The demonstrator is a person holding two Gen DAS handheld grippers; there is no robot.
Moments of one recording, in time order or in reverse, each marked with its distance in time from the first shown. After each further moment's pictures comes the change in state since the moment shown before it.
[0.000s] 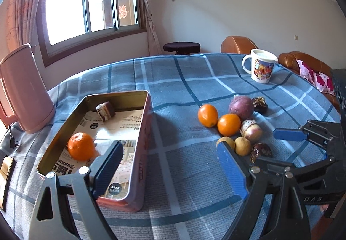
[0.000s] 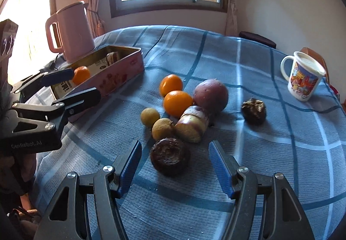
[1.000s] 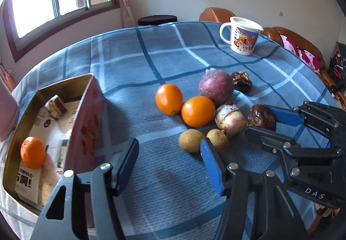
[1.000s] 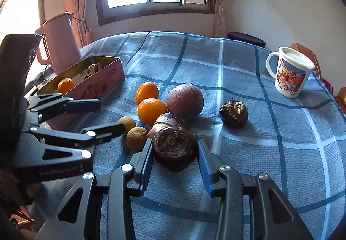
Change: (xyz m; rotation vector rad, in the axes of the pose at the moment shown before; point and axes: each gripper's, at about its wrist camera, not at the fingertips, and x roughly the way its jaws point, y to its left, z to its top) left arm 0.053 -0.046 0.008 0.075 0.200 -0.140; right arm -0.001 -0.031 0.004 0.068 -0.038 -0.044
